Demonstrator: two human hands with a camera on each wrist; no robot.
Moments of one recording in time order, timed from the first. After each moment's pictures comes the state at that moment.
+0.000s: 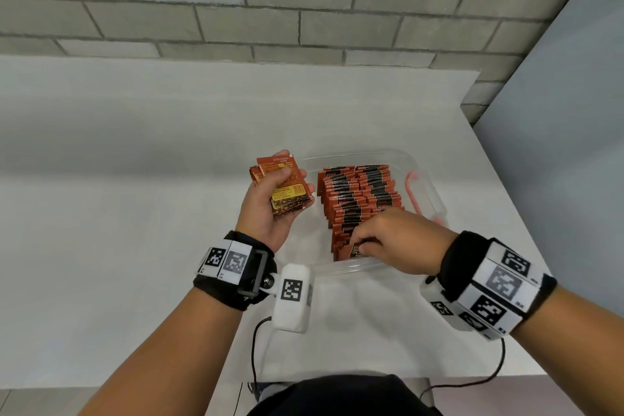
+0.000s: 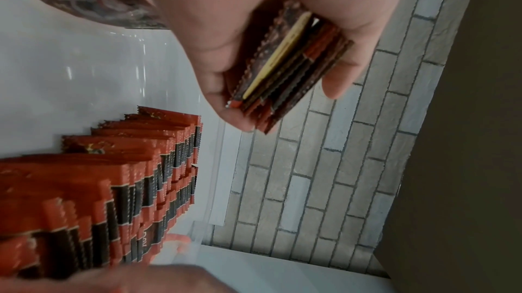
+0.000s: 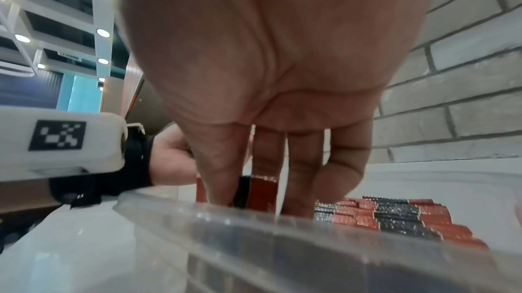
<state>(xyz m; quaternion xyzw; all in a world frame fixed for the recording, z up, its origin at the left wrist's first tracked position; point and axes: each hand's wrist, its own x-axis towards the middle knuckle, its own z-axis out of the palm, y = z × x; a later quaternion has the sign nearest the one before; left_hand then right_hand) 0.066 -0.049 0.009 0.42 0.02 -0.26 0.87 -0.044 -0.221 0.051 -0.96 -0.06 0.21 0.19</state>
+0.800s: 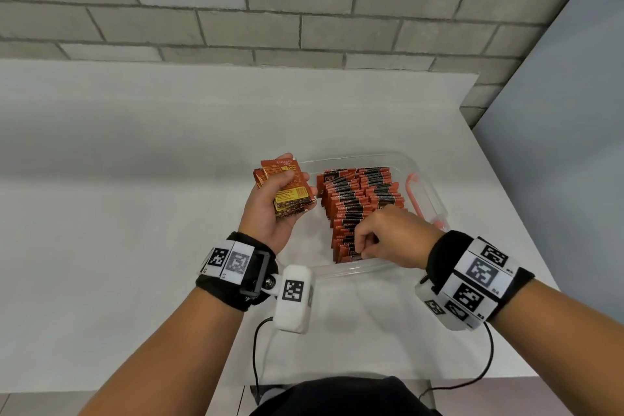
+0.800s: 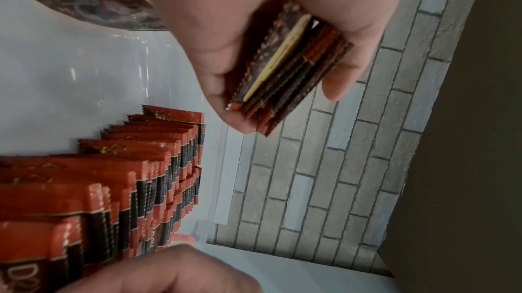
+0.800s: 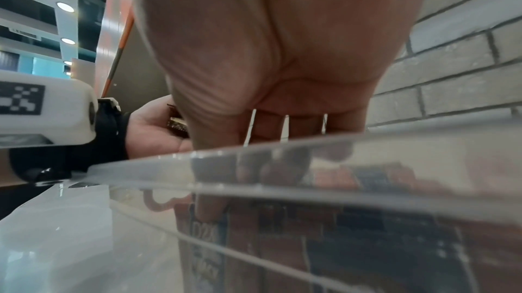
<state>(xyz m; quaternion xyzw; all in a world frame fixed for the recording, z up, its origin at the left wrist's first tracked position) 0.067 -0.049 0.011 0.42 0.03 -0.26 0.87 -0.033 -0.220 0.041 -0.96 -0.02 0.20 0.19</state>
